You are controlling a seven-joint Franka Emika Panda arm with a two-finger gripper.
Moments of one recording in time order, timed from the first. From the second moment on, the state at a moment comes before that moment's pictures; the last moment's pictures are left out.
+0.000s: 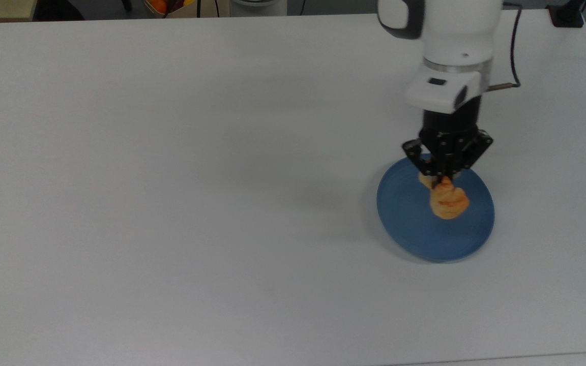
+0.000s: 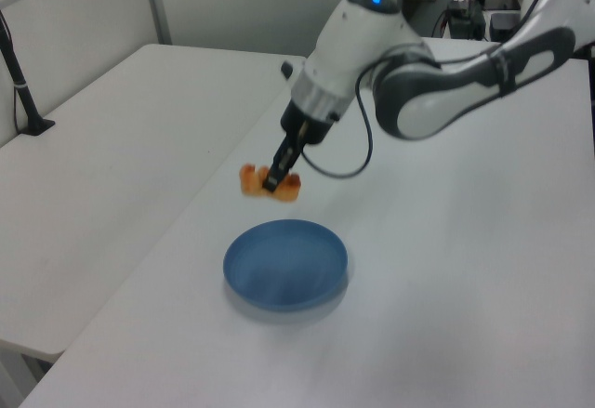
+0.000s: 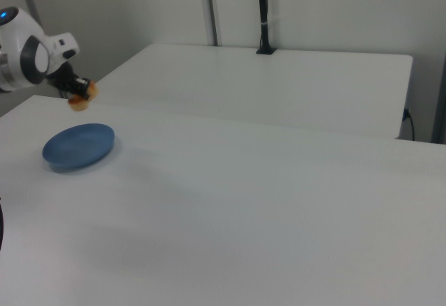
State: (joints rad) arm 0.52 0.60 -0.04 -1.28 -0.11 2.41 0.35
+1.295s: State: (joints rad) arm 0.08 0.41 -0.02 -1.60 -0.11 2.41 0.17
